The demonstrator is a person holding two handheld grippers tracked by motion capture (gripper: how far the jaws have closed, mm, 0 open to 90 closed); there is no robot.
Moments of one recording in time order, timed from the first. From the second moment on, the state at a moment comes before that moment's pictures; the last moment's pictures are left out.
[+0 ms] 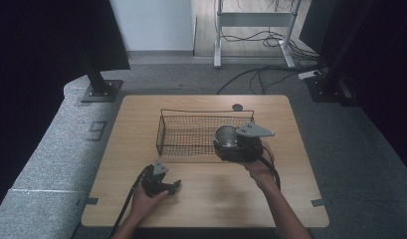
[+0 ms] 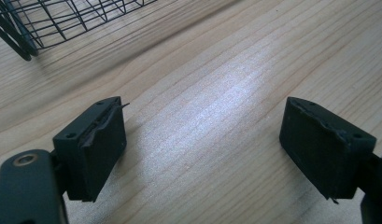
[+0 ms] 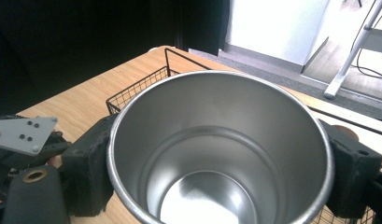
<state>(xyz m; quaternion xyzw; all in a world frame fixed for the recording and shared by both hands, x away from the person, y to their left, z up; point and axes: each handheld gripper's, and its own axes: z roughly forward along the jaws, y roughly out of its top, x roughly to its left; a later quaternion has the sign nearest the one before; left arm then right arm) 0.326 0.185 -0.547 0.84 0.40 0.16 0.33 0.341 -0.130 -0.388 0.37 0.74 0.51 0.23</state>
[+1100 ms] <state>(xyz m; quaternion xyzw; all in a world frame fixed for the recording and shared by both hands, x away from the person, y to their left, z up) 0.326 0.185 -0.547 0.84 0.40 0.16 0.33 0.379 -0.128 -0.382 0.40 0.73 0.50 0.24</state>
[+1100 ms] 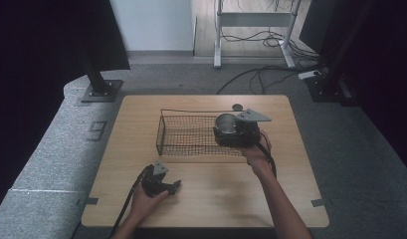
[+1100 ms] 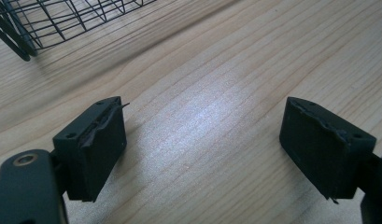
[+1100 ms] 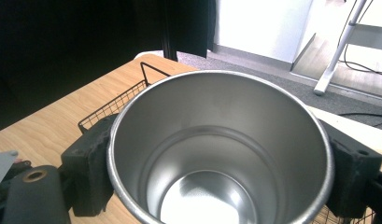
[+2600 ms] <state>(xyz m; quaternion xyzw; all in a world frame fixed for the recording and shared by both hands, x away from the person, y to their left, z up) 0.326 0.185 -0.547 0.84 0.40 0.16 0.33 0.445 -0.127 -0.401 0.43 0.72 0.49 0.22</state>
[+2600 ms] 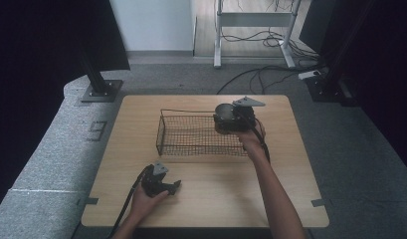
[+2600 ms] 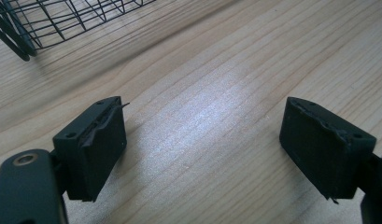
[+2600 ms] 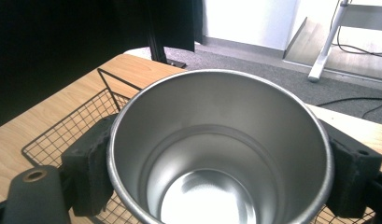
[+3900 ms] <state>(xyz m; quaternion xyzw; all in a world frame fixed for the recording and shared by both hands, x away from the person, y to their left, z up) 0.326 0.185 -0.547 0.84 0.40 0.16 0.33 0.479 -0.109 -0.455 0.48 0.73 0.43 0.21</state>
